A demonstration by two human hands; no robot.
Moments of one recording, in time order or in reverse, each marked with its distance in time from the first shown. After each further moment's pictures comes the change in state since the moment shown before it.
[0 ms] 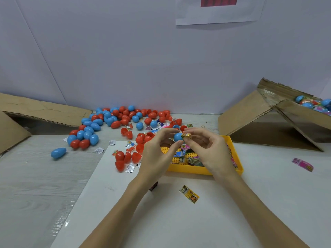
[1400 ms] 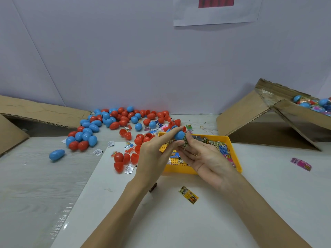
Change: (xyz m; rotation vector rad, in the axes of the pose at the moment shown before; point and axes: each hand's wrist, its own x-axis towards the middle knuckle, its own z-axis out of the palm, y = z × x) left_hand 0.000 -0.002 -0.005 0.116 0.020 0.240; right_hand -0.005 -0.023 0.011 0.784 -0.070 0.675
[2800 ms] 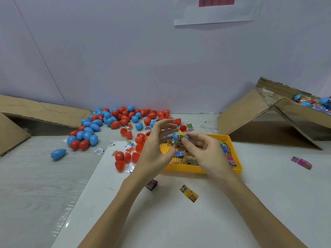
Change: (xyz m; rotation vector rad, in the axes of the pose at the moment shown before) left_hand 0.008 0.000 -0.007 -0.142 -0.150 -0.152; right_hand 0.009 0.008 -0.015 -0.685 0.069 -0.458
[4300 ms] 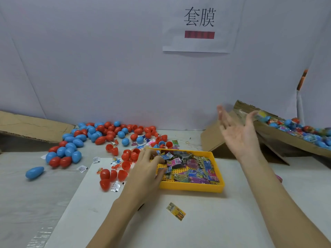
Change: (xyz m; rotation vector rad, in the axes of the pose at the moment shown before) left_hand -0.007 -0.028 0.009 0.630 -0.105 0.037; right_hand 0.064 -0.064 -0.110 1.087 0.177 -0.045
